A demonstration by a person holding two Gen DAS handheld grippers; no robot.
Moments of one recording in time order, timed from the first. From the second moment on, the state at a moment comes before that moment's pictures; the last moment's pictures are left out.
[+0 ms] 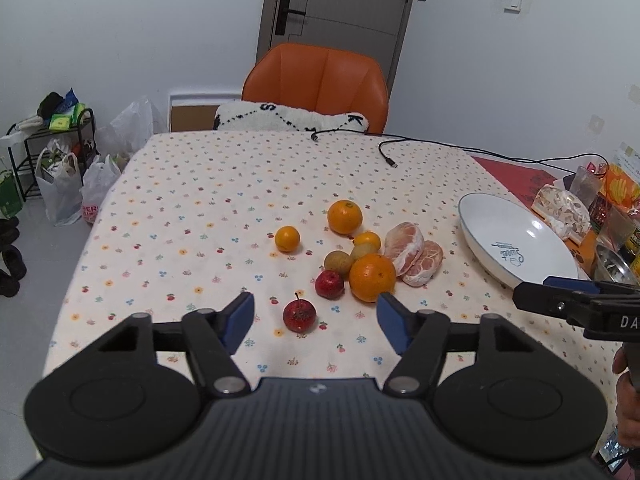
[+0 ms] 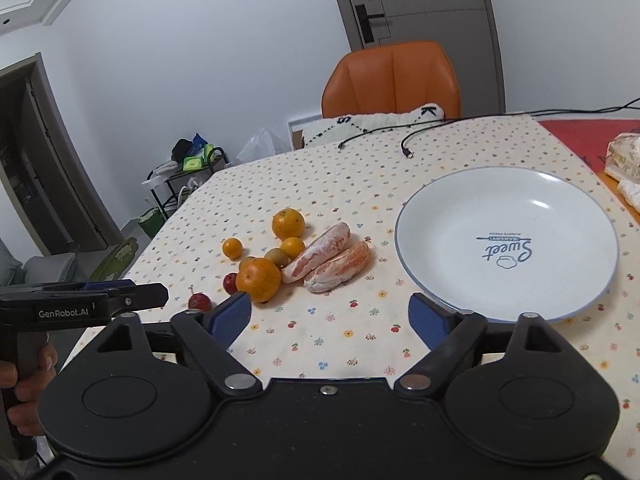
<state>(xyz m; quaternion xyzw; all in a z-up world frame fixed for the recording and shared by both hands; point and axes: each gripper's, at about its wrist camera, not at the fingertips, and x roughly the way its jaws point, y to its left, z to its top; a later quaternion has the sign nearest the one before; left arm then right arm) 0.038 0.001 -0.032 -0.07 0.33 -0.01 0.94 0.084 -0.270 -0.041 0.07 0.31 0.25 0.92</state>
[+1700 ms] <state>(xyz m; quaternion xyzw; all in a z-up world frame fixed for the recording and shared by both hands) 0.087 0.039 -0.075 -0.12 0.34 0.00 0.93 0.151 -0.193 -0.082 -0.03 0.32 0.21 0.92</state>
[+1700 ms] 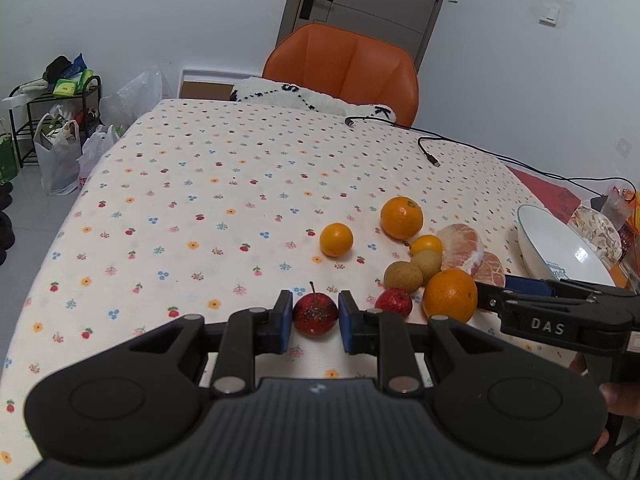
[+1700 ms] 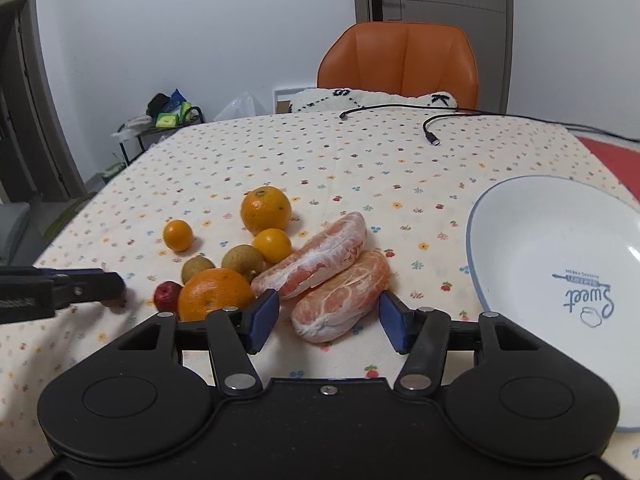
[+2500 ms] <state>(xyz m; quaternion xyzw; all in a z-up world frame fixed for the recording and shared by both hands) 0.071 0.025 -0.069 -0.11 0.34 -0.01 0.93 0.109 -0.226 -0.076 -0.05 0.35 0.22 0.91</state>
